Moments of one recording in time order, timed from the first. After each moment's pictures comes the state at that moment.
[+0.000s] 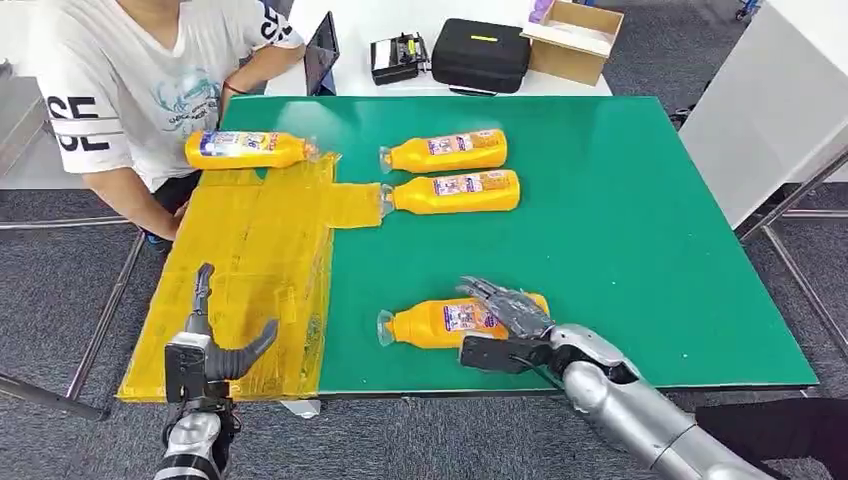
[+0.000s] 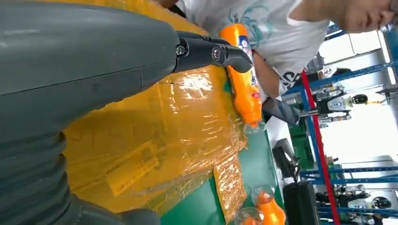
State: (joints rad) left arm -0.20 -0.19 0.09 -1.00 -0.26 0.18 -0.69; right arm -0.32 -0.44 0.80 -1.31 0.53 0.19 -0.16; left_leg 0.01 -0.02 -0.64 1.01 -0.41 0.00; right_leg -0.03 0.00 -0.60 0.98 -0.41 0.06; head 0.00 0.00
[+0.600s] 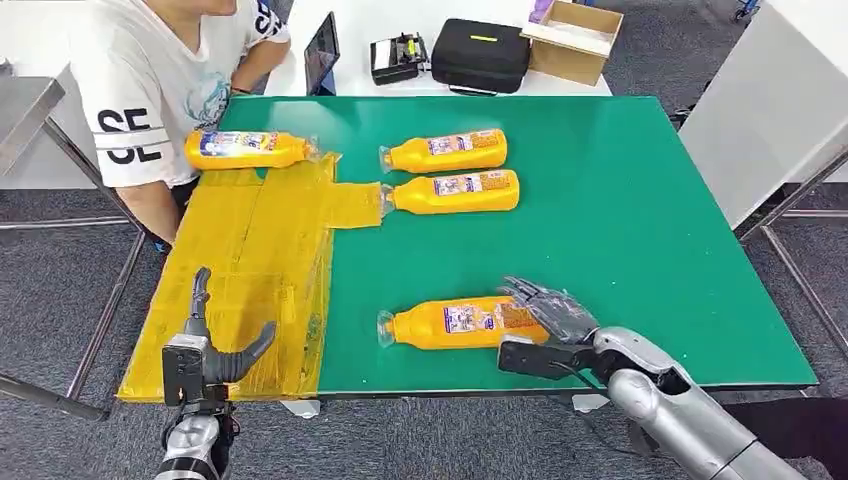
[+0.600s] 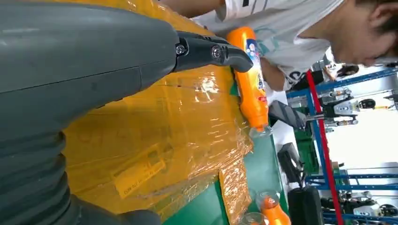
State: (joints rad) left arm -0.19 -0.19 0.10 -1.00 -0.24 0.18 -0.68; right arm -0.25 -0.58 0.73 -1.44 0.55 0.24 -0.12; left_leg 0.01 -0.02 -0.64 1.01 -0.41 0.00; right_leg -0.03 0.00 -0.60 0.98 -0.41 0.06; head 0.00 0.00
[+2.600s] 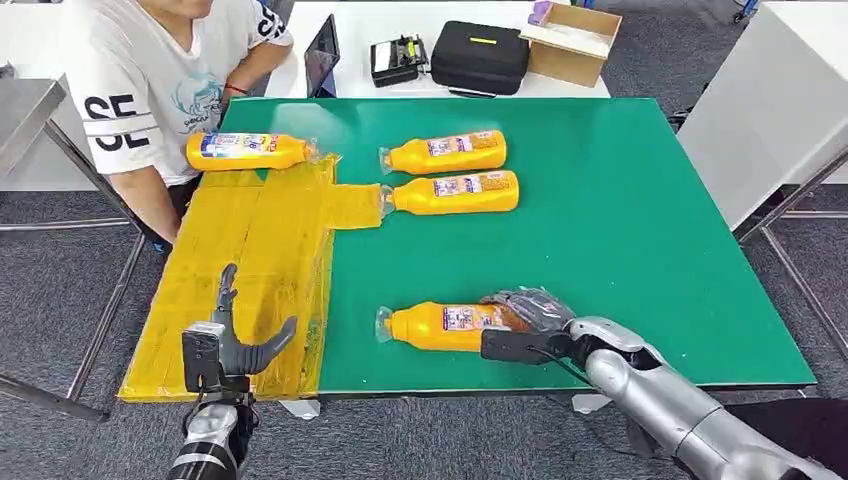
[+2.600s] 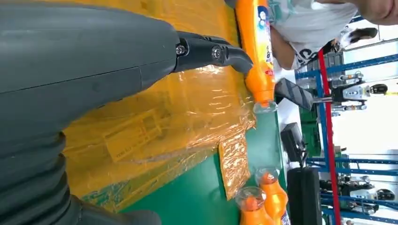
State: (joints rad) left arm -0.27 -0.22 0.09 -0.86 -0.20 0.14 -0.69; right arm -0.40 -0.53 0.89 -1.24 0.48 0.30 -0.10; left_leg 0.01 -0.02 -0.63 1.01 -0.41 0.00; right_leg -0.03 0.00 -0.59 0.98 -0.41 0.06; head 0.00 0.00
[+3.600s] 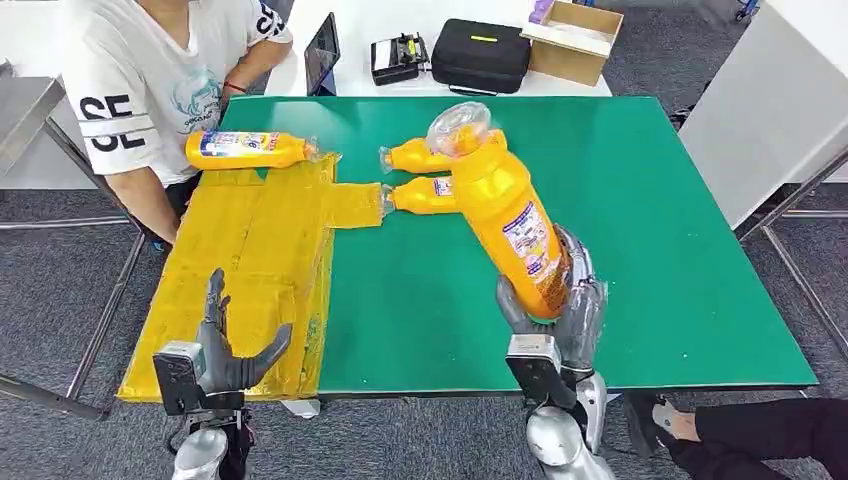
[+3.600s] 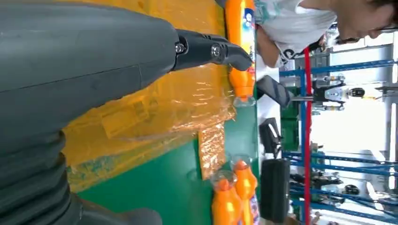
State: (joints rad) left arm -0.06 -0.24 -0.01 -1.24 -0.08 0.07 -0.56; right arm 0.03 0.06 0.33 -1.64 0.61 -0.56 -0.46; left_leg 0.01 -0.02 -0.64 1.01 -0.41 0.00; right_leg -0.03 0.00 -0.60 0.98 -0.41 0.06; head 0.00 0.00
